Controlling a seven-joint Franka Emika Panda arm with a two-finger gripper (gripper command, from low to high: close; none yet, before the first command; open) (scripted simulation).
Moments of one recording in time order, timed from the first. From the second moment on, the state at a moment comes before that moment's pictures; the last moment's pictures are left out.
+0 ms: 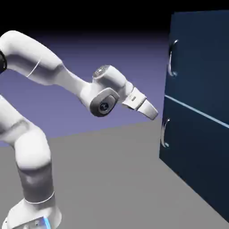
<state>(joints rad) -0.04 -0.58 0.05 -2.77 0.12 3.04 0.65</state>
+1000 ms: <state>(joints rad) -0.57 -0.64 0.59 -2.38 1.42 3.05 -0.34</state>
